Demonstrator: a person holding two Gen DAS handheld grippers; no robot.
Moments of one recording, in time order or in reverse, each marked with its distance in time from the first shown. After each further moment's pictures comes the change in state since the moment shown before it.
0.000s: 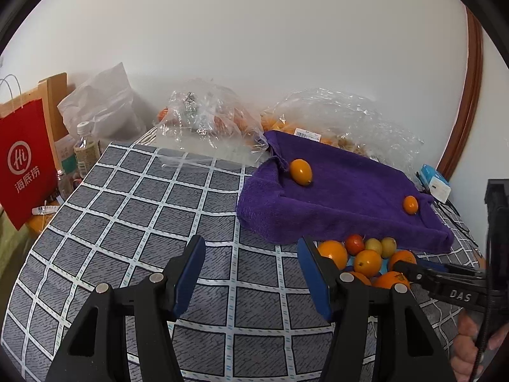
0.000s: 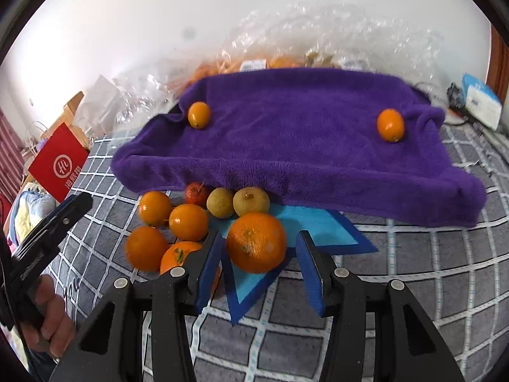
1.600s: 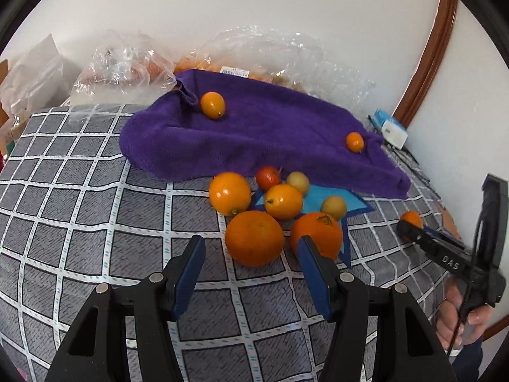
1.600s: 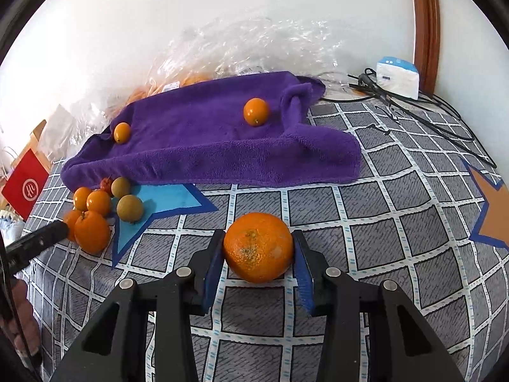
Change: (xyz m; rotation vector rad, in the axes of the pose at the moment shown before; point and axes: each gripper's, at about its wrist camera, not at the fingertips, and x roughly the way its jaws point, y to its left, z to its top) left arm 0.018 -0.064 -0.028 0.091 0.242 -0.191; right arm -0.055 -0.098 -0.051 0.095 -0.134 -0.165
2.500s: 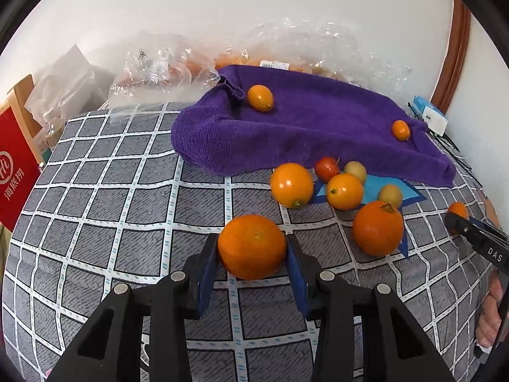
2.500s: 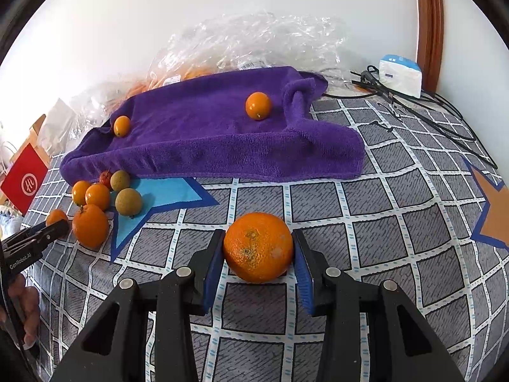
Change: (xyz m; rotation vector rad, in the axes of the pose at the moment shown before) left arm -0.001 0.019 -0.001 0.026 0.023 0.195; right arm 0.003 0.004 0.000 -0.013 0.026 -0.014
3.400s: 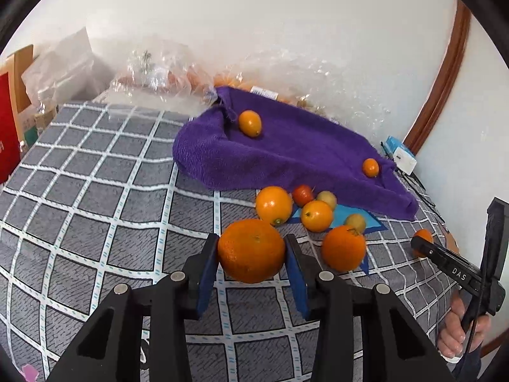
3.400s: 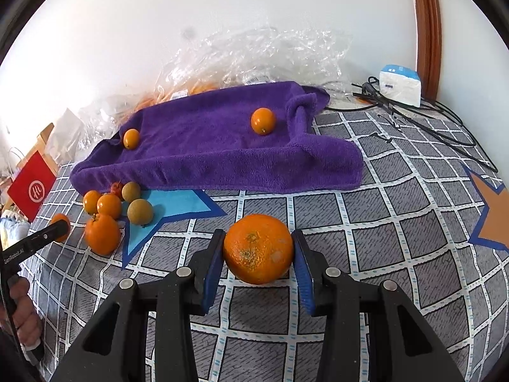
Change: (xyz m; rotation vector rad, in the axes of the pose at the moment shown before) left arm -0.021 0.017 -0.004 -0.115 -0.123 -0.187; right arm -0.015 -0.001 -0.003 0.010 -0.081 0.036
